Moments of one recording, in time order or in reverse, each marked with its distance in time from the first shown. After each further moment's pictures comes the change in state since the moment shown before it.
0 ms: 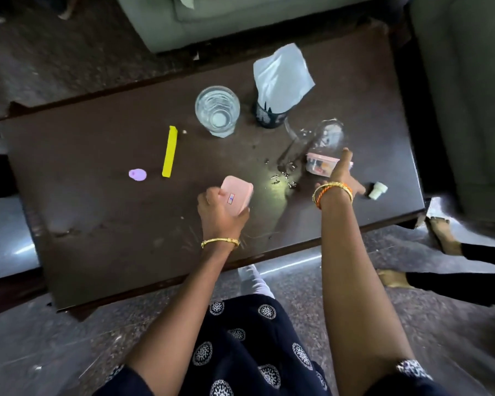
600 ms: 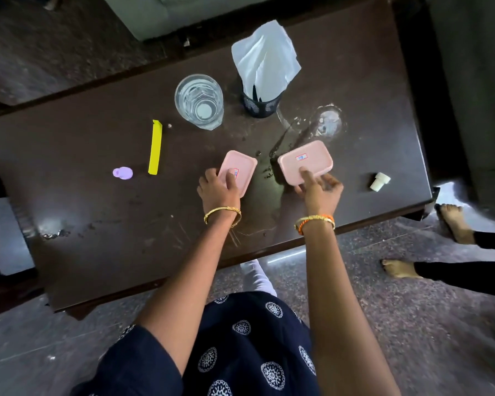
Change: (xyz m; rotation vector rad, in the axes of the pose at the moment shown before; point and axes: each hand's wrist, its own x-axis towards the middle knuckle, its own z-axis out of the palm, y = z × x) left_hand 0.041 0.025 0.042 0.061 0.020 -0.208; right_hand -0.006 0.047 -0.020 0.199 -0.366 -0.134
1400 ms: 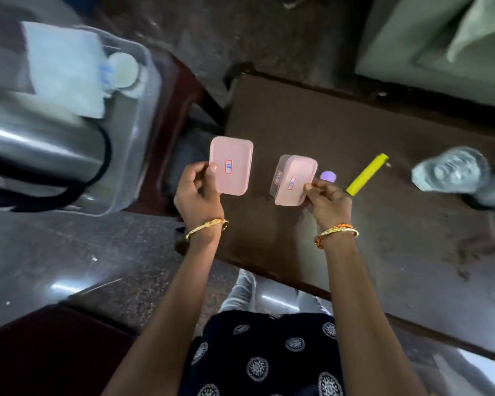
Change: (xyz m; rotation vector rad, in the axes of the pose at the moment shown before) left_hand 0.017 -0.210 -0.303 -0.640 0.757 -0.165; right_hand -0.216 0.170 0.180 -0.812 -0.696 -0.191
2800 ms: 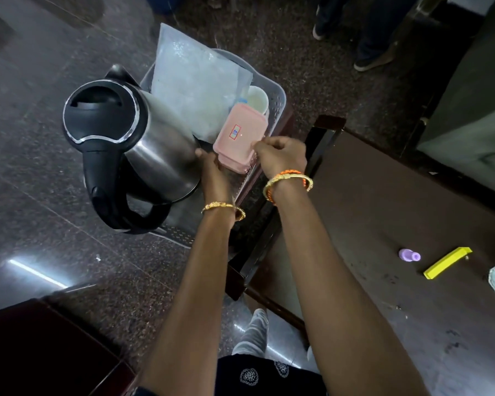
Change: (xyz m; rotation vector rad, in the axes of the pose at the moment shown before) left_hand 0.203 -0.030 -0.074 -0.763 -0.058 -0.594; right_hand -0.060 -0.091 0.325 -0.352 -0.163 -0.165
